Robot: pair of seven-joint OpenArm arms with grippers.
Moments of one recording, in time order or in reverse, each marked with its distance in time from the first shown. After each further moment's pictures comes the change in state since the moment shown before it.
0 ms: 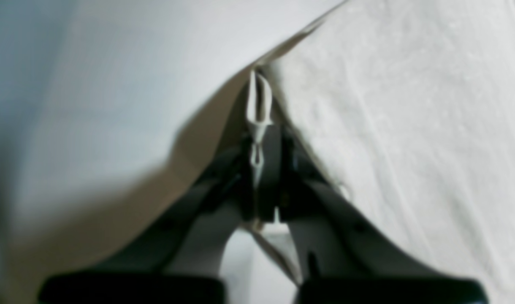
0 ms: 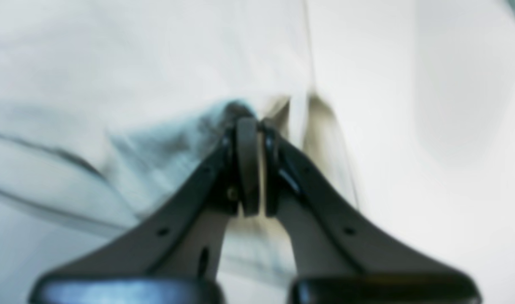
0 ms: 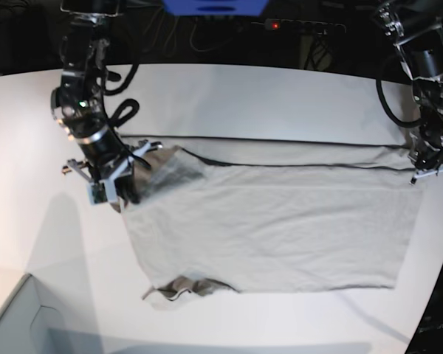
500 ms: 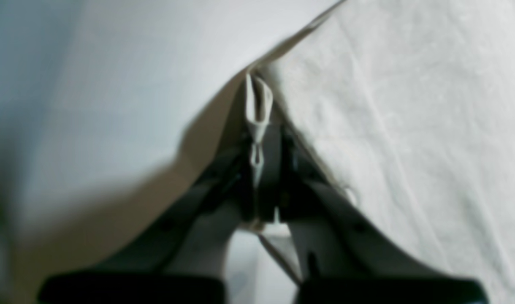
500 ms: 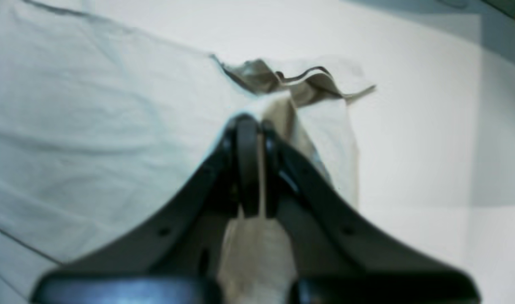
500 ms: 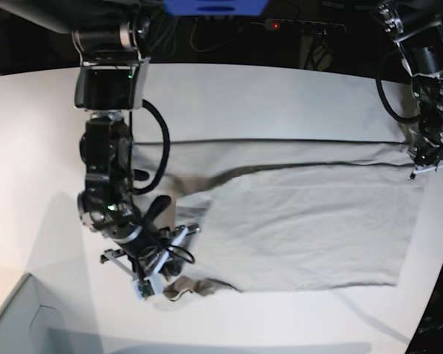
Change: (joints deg) left arm 1.0 0.0 0.0 0.1 -0.1 0.0 0.2; right arm 24.3 -1.8 -6.6 -15.9 -0.1 0.0 -11.2
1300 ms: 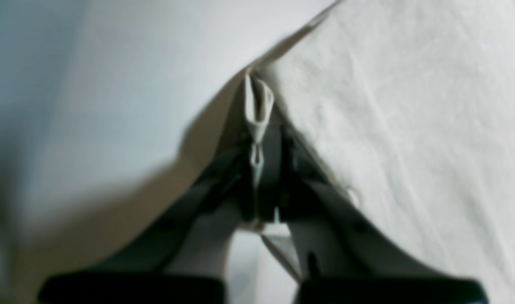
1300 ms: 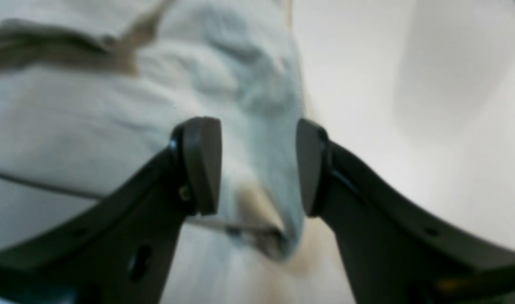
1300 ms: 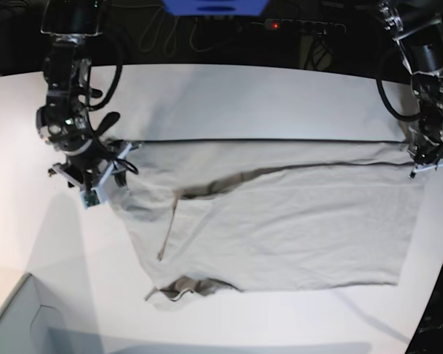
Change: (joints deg) left arm 0.5 0.0 0.1 0.1 -0.2 0.0 -0.2; right arm -21.7 8.6 6.6 11.7 -0.1 -0.4 0.3
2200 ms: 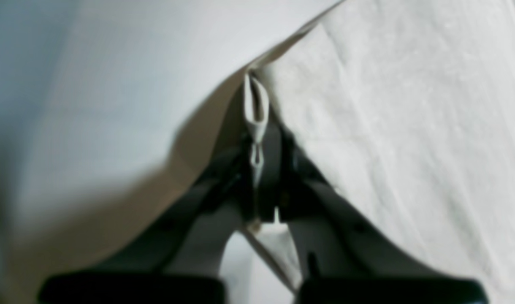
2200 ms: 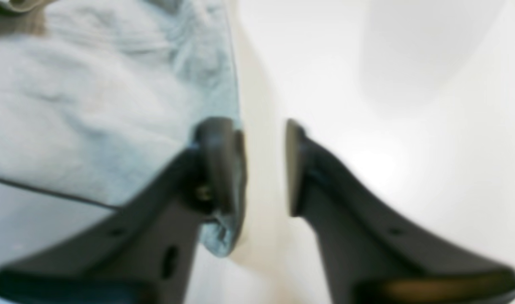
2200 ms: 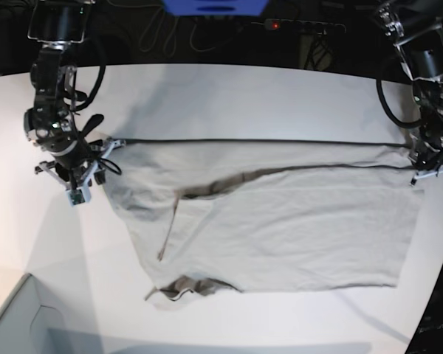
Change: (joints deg) left arm -1.6 0.0 0.0 0.0 0.4 0.2 0.0; right arm 1.6 3.8 1.1 -5.7 0.3 0.0 0.8
